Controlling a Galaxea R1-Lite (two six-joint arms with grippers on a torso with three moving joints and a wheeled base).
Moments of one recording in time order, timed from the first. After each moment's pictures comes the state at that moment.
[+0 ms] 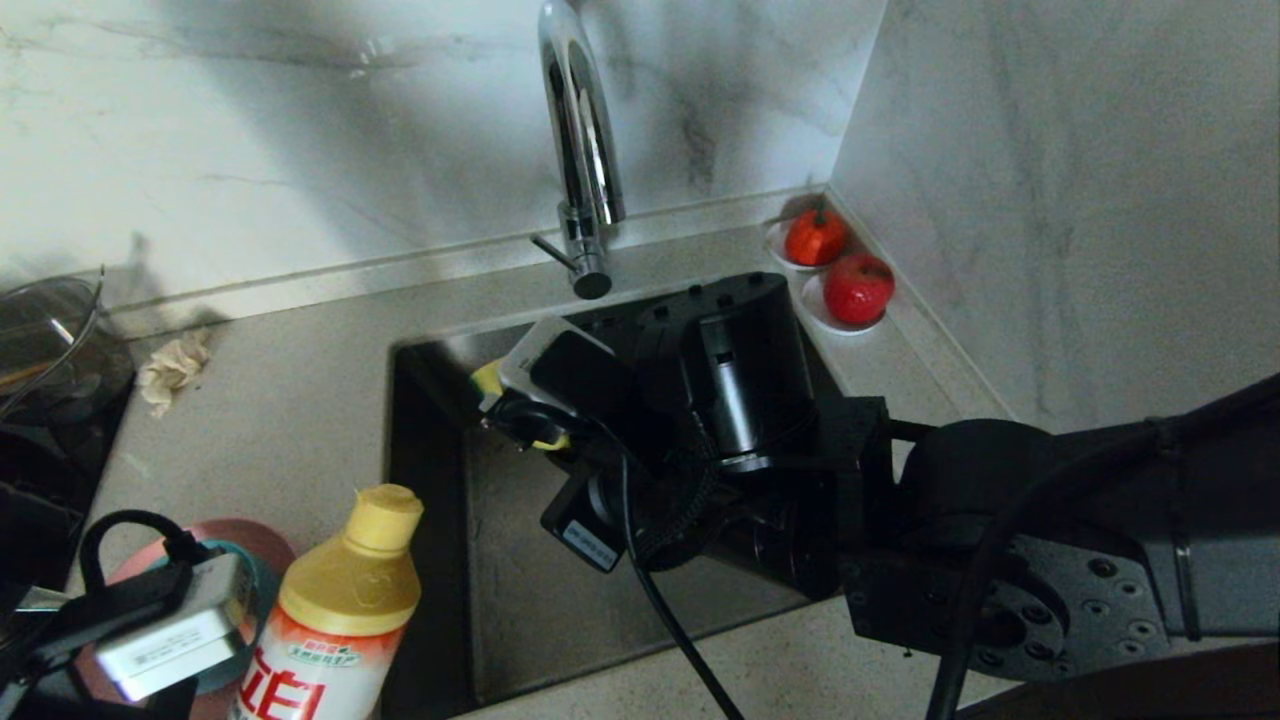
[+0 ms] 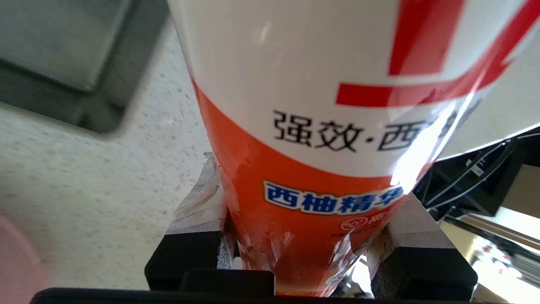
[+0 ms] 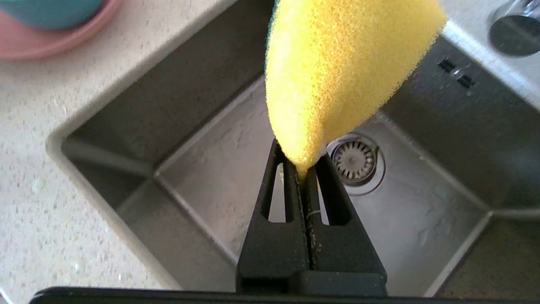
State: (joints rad) left arm -0.29 1.15 -0.76 0.69 -0.61 0.44; right arm 0.99 1.93 -1.41 -0.26 -0.19 -0.35
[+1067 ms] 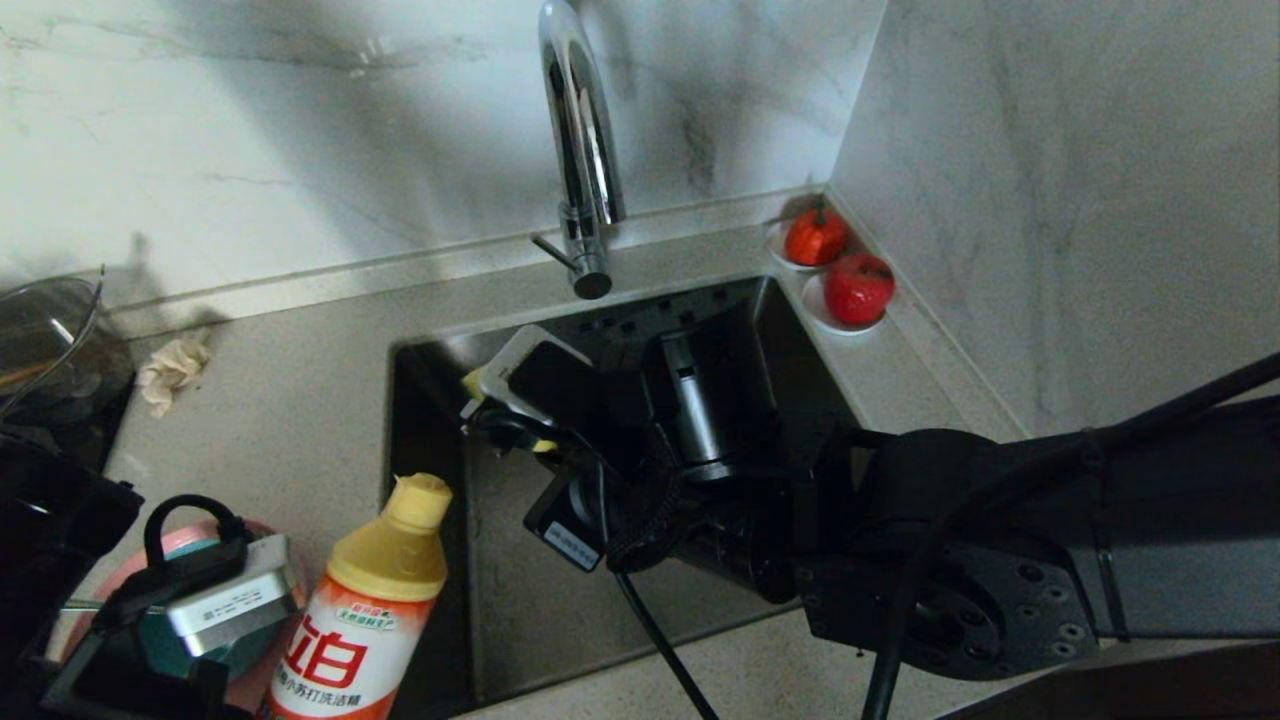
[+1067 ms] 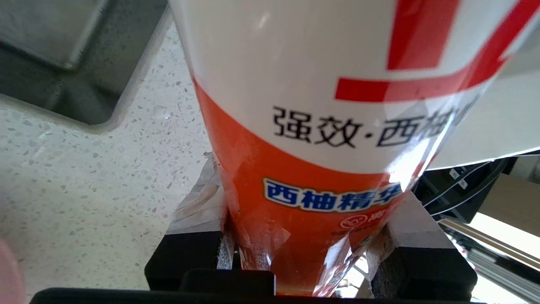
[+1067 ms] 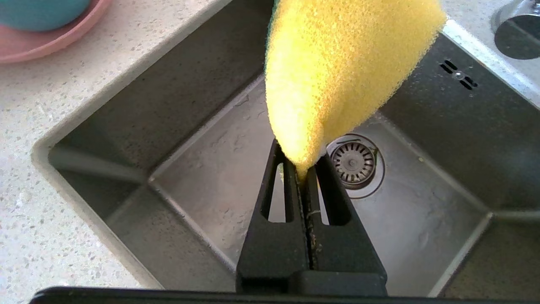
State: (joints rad) left arm -0.29 1.23 -0.78 0.69 -0.61 0.37; right arm 1.00 1.97 -1.45 -0.27 -0.22 -0.35
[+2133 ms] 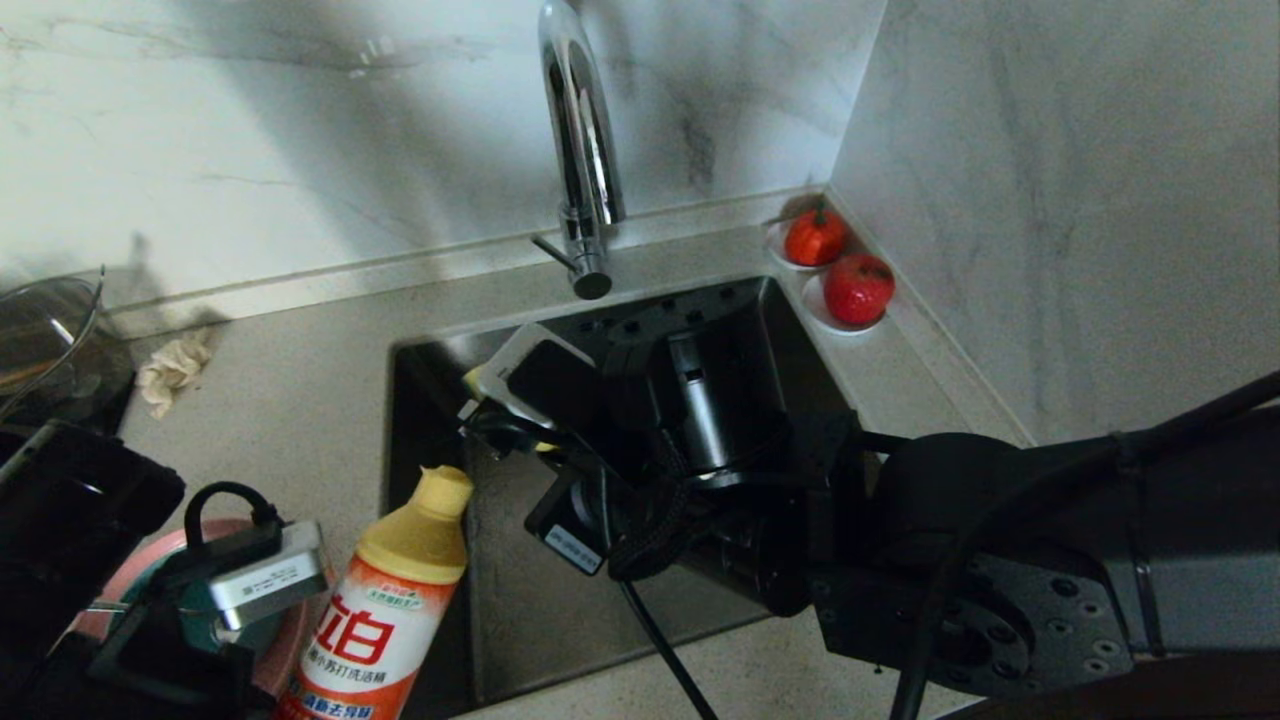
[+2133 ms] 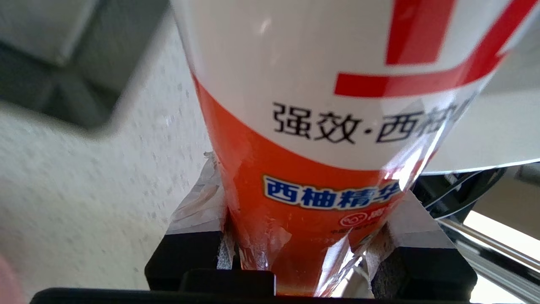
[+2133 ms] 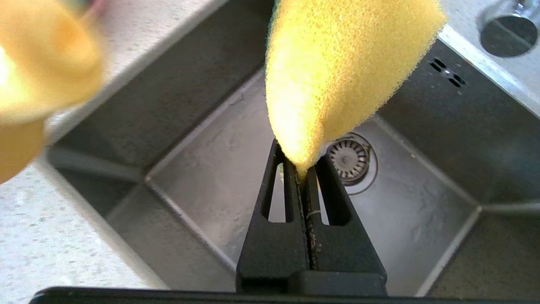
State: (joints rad) left arm -0.29 1.29 -0.82 0.69 -0.62 0.37; right arm 1.02 1.96 -1.43 -0.27 -0.26 -0.36
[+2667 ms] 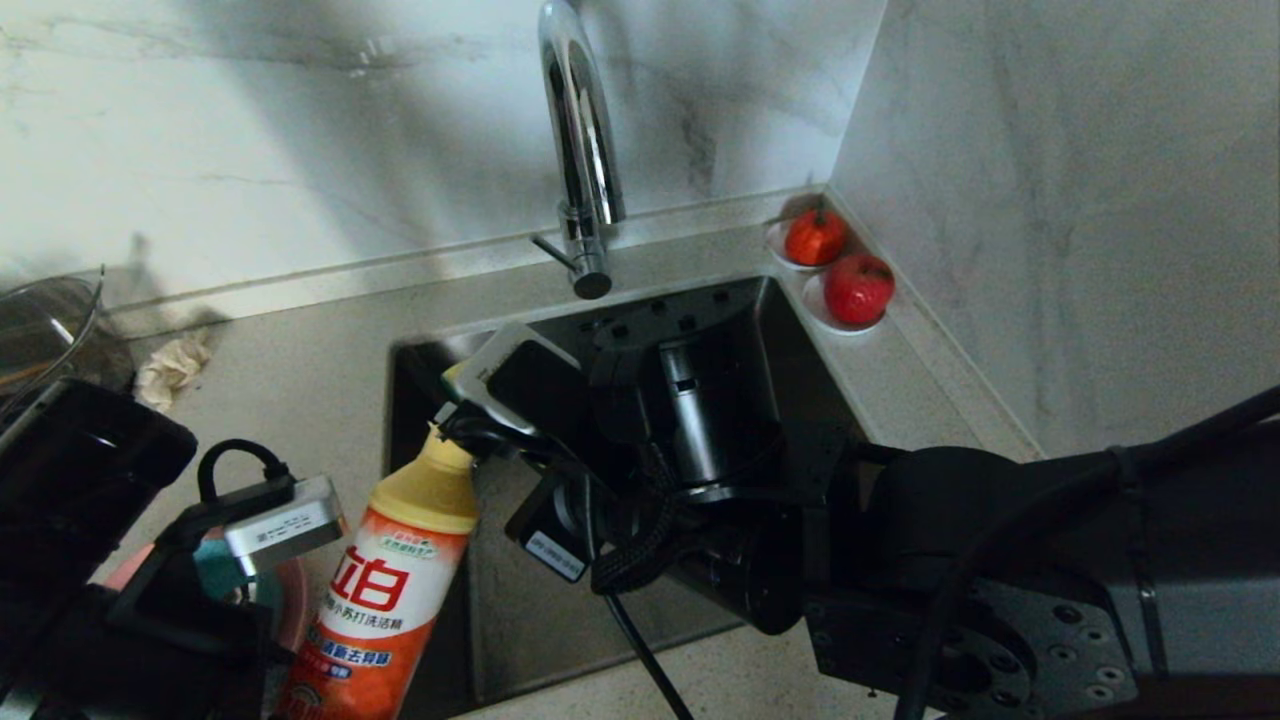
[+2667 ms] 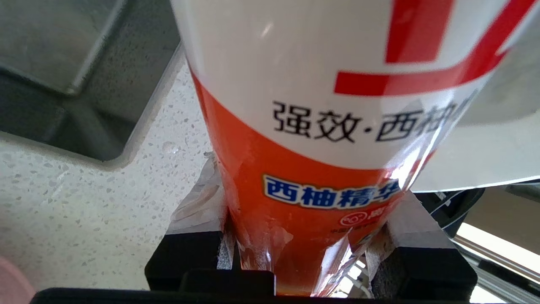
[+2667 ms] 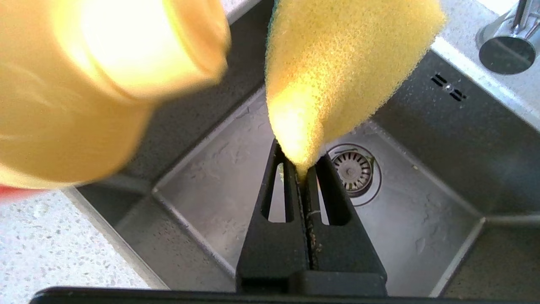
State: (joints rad) left arm -0.29 1.33 -0.89 0.68 -0.65 0.34; right arm 1.04 1.96 -1.43 -0.31 -0.26 -0.35
